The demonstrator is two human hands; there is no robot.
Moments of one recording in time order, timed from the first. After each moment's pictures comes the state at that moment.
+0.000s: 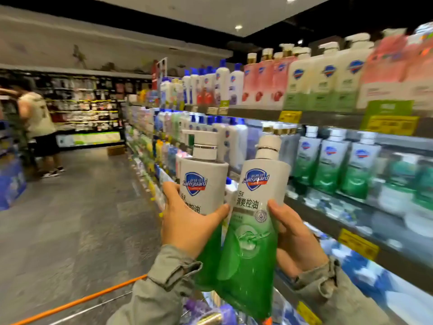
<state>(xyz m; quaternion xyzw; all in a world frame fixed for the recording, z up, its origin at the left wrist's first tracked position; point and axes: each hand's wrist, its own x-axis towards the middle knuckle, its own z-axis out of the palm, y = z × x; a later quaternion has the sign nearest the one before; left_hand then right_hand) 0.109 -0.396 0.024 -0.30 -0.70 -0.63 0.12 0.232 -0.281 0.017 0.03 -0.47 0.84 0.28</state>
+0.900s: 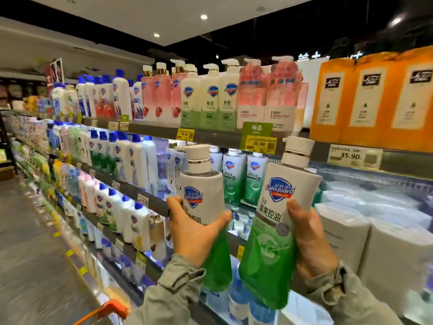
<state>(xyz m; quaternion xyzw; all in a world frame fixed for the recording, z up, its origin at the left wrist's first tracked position) 0.212 -0.177 0.036 -0.43 -0.55 -0.72 -0.01 0.383 -0.128 0.059 -0.13 -0.52 0.64 0.55</state>
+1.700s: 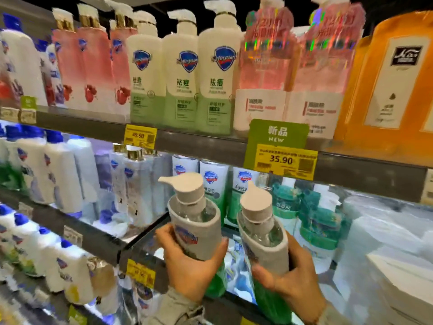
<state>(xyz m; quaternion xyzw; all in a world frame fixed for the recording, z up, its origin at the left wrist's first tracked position) 0.141 0.000 -0.014 -0.45 -0.44 -0.77 -0.05 0.306 0.011 0.009 -0.25 -0.70 0.39 0.55</state>
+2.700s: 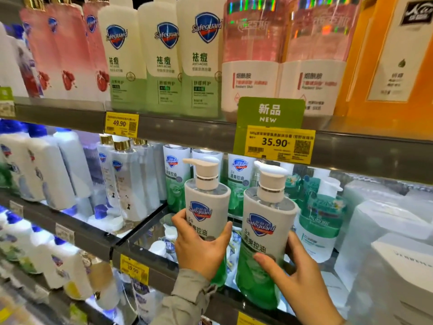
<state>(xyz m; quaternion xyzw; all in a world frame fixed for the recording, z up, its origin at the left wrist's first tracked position) 0.152 0.045 -0.042 -0.46 -0.57 -0.68 -0.02 0.323 0.019 -0.025 -0.41 -0.65 0.40 0.50</state>
